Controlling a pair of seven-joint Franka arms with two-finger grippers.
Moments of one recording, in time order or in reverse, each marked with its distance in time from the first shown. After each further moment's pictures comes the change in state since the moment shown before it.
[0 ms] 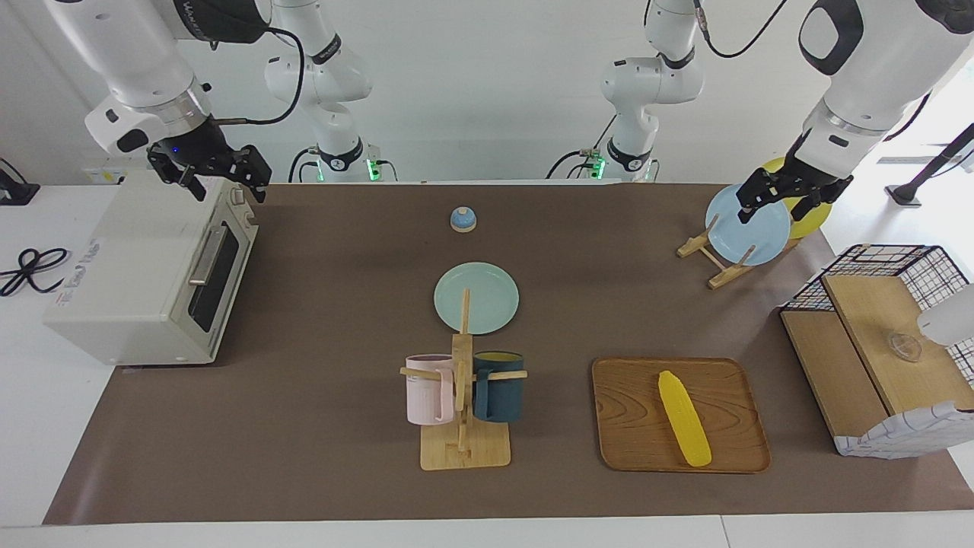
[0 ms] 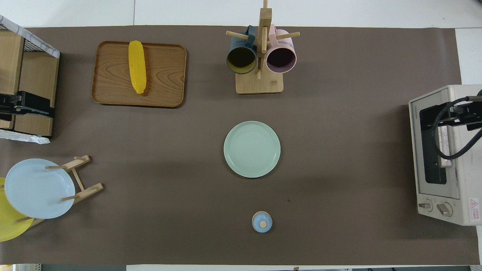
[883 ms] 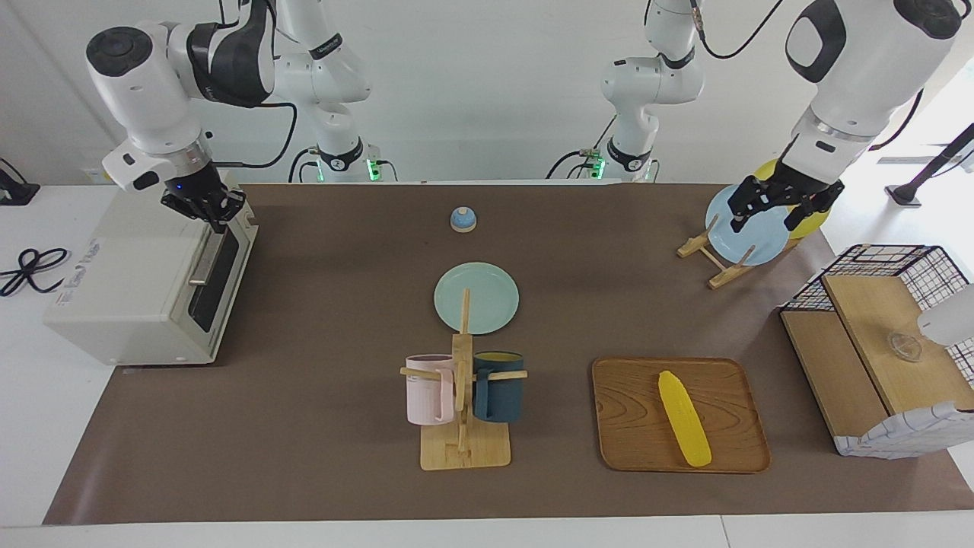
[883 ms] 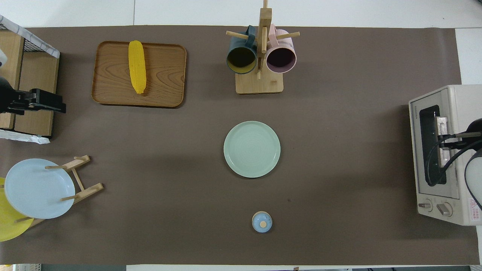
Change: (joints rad) left arm -0.059 0.014 -0.009 -0.096 0.000 0.164 0.000; right arm -0.107 -0.159 -0.016 -0.467 -0.126 0.383 -0.104
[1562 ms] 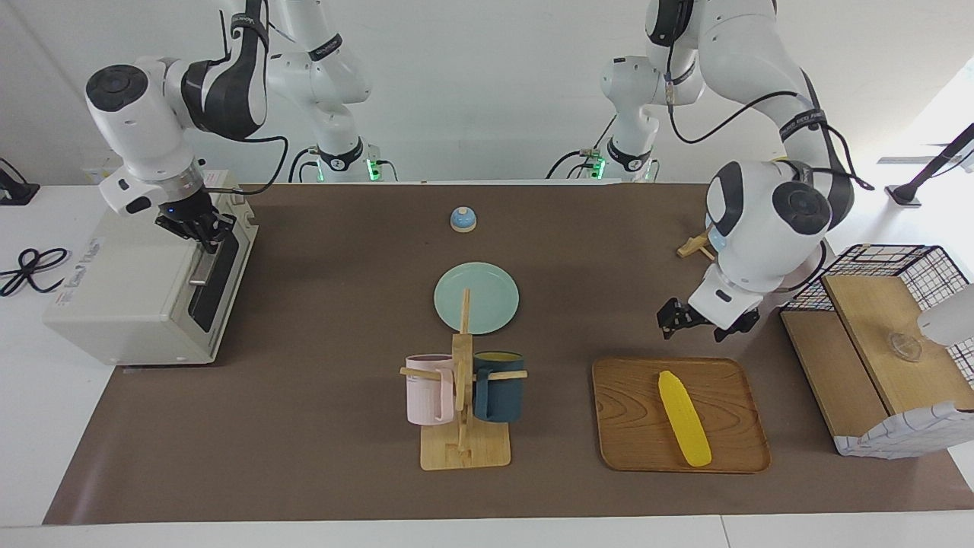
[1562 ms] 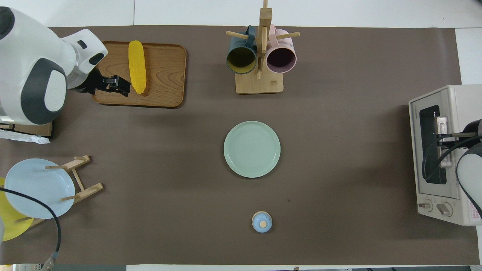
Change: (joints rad) left arm -0.084 0.475 -0.004 0.255 -0.025 0.197 -0.001; right arm -0.052 0.047 0.000 -0.060 -0.001 0.102 0.000
